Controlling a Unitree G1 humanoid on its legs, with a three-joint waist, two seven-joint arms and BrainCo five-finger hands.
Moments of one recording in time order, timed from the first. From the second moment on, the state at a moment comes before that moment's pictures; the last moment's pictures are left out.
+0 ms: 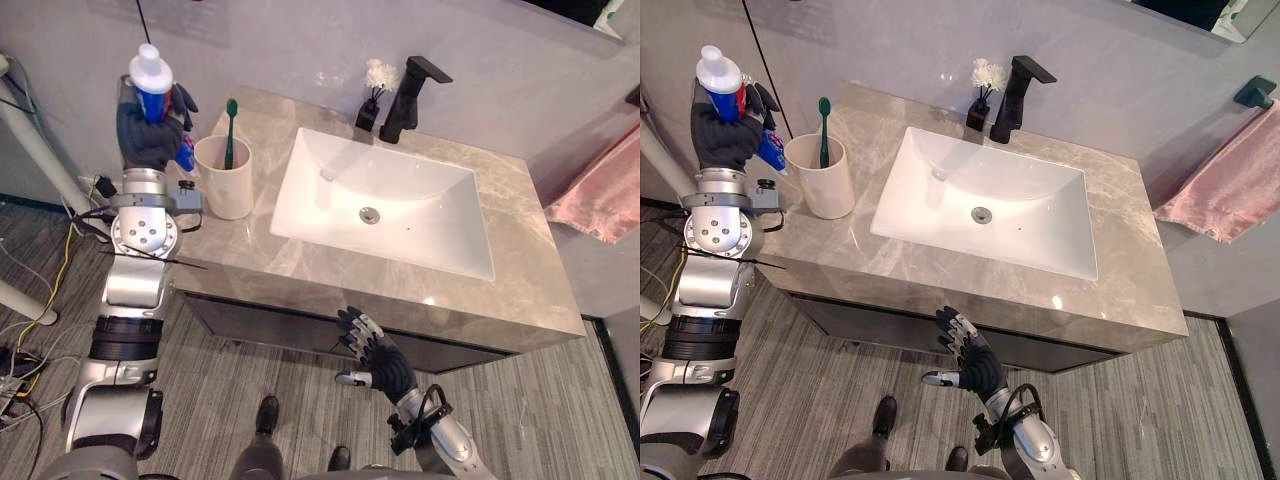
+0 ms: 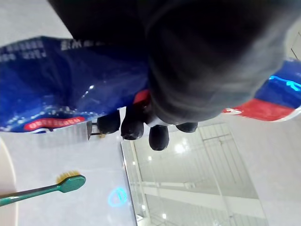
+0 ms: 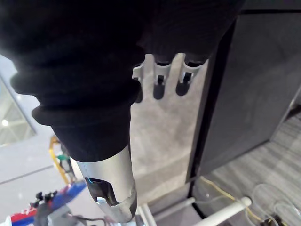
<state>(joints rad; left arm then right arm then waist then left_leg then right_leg) -0.57 0.56 0.05 0.05 -0.14 -0.16 0.25 0.39 -0.13 0.40 -0.22 0.32 -0.07 0.22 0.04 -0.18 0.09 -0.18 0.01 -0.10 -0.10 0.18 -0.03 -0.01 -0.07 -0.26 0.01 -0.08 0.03</state>
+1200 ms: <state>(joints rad) -0.73 0.60 -0.04 0.04 -0.04 -0.16 0.26 0.39 -0.13 0.44 -0.22 0.32 -0.07 0.22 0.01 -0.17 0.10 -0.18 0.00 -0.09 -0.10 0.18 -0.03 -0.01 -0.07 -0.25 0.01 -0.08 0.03</state>
